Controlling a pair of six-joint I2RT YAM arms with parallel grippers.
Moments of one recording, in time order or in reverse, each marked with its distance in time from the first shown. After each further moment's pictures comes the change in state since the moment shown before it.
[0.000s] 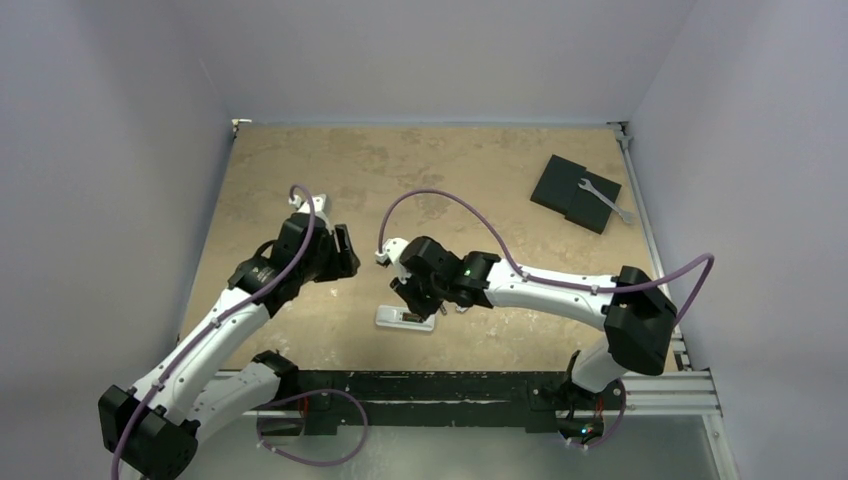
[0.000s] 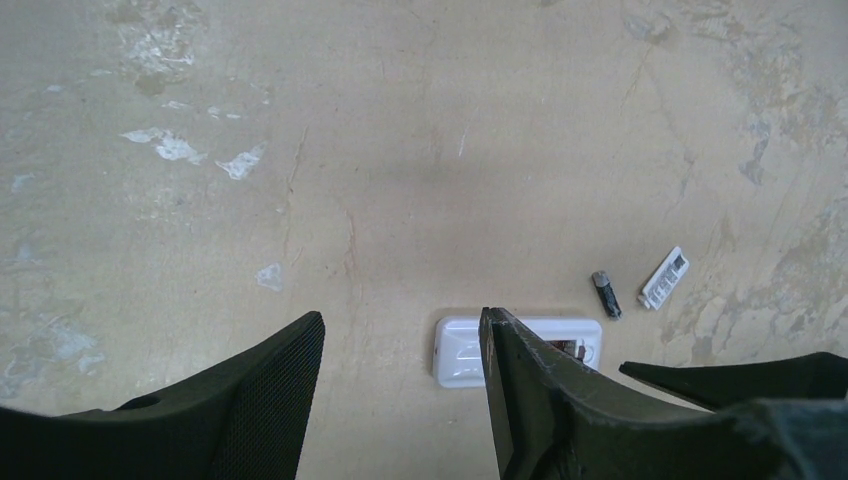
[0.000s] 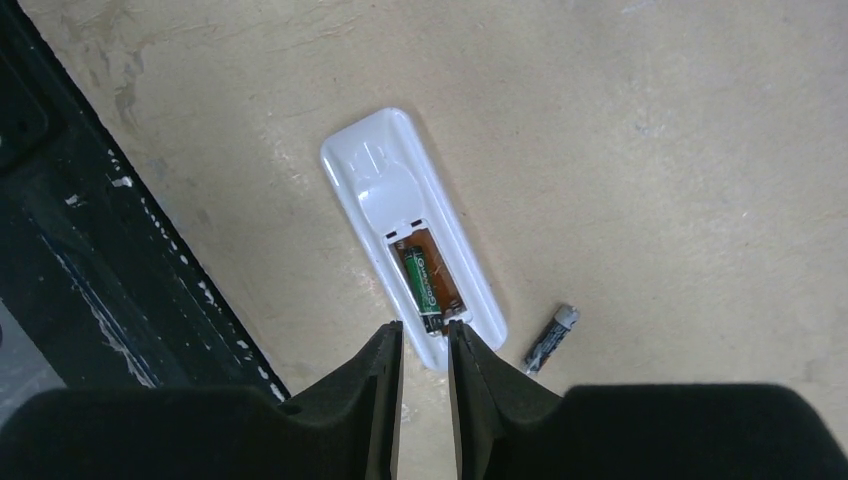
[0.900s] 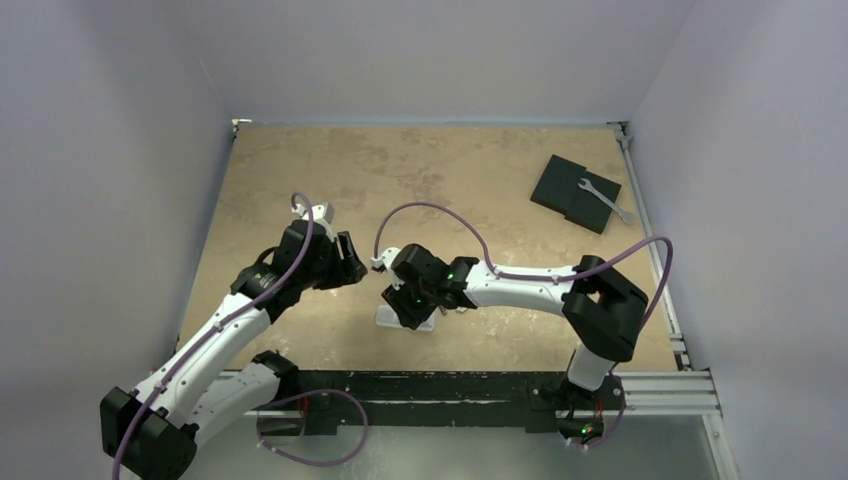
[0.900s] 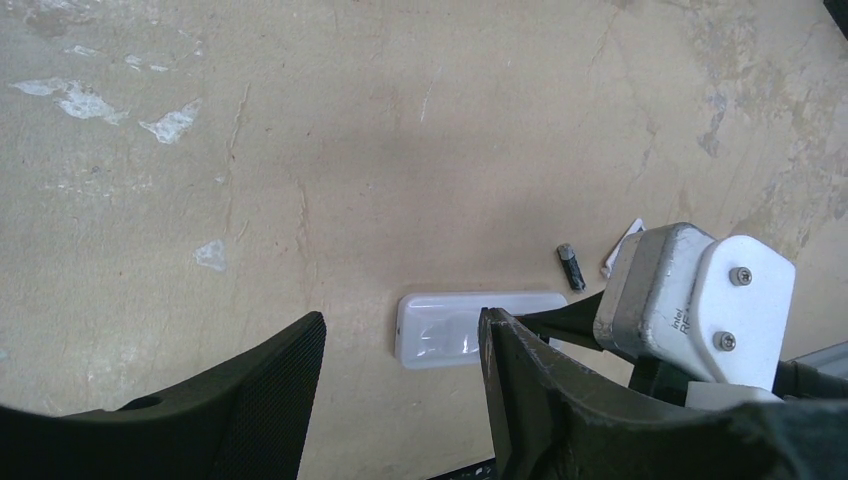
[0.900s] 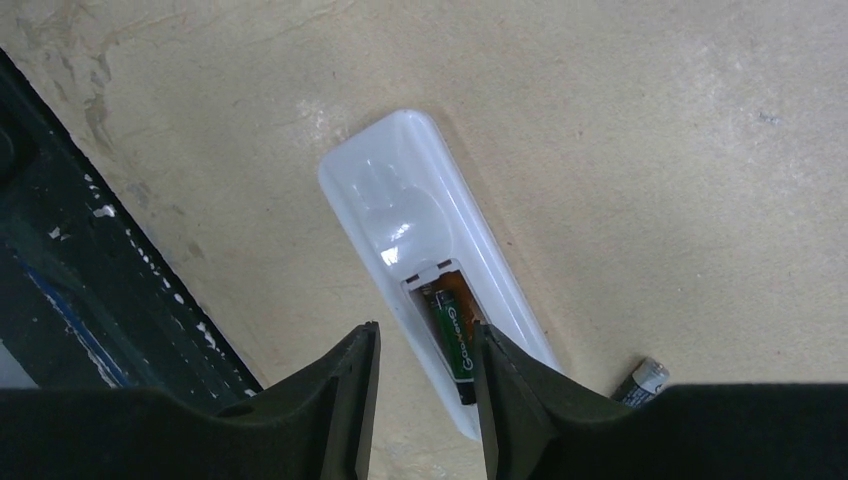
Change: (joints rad) left arm 0.000 -0.019 -0.079 0.051 0.109 -0.076; right arm -0.014 0.141 -0.055 0.130 -0.078 0.128
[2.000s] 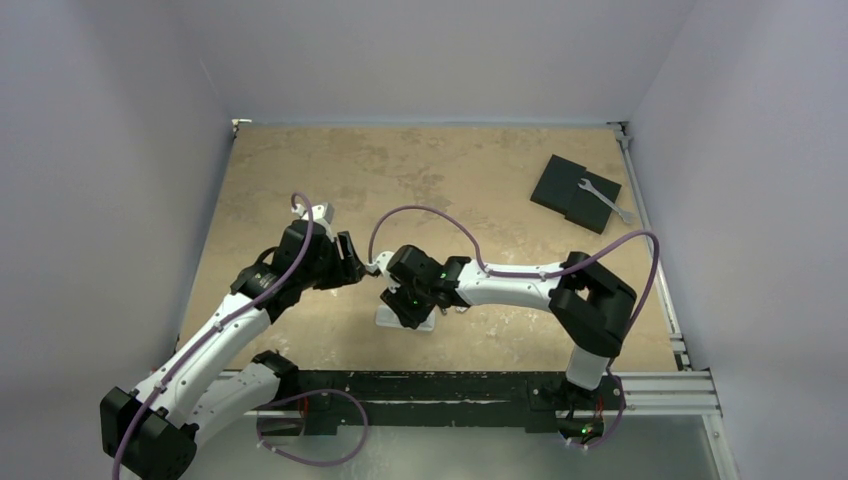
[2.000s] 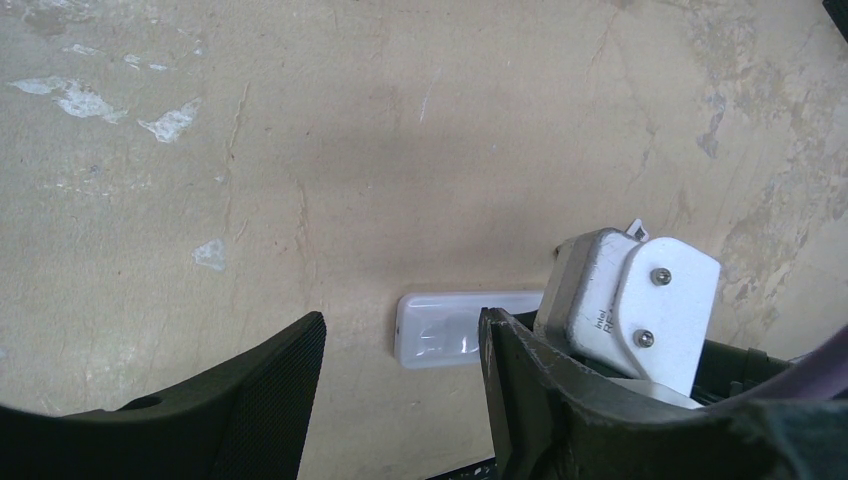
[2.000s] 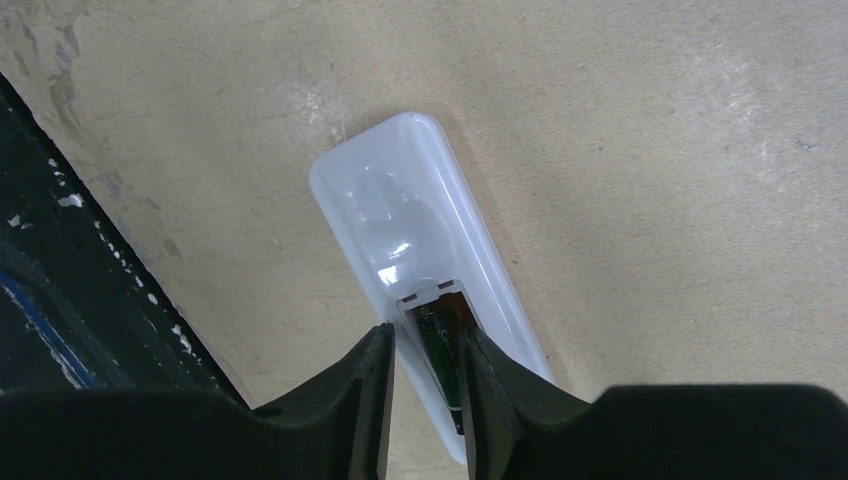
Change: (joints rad) left arm 0.000 0.000 0.000 0.000 0.000 -0.005; right arm -0.001 0.058 0.035 -0.008 -0.023 -0.064
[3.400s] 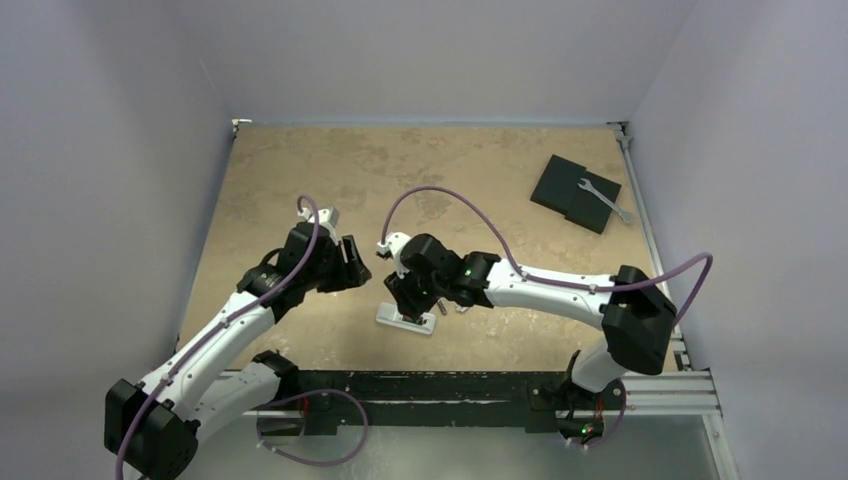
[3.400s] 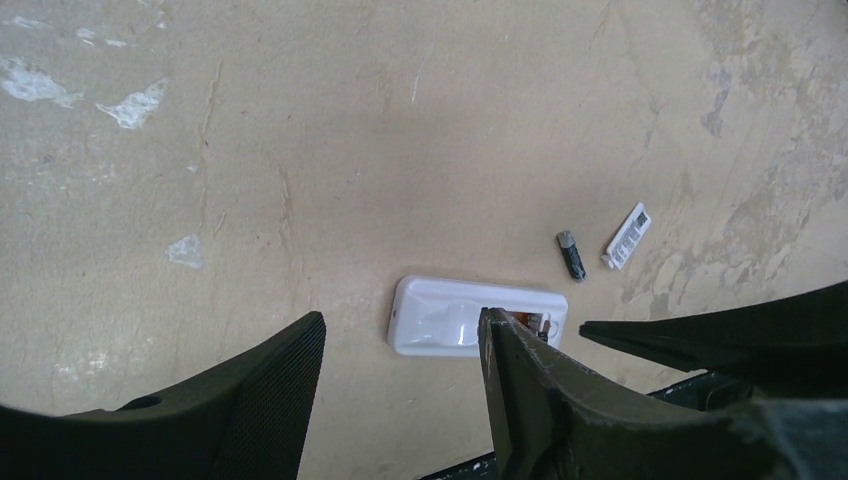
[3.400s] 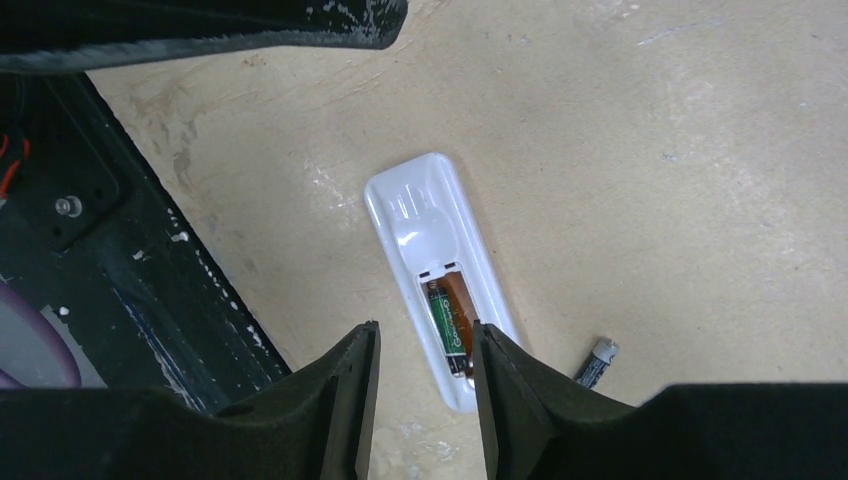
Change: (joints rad) left arm 0.000 0.020 -0.030 0.039 0.037 -0.003; right arm 0.000 -0.176 -0.004 -0.015 0.061 0.063
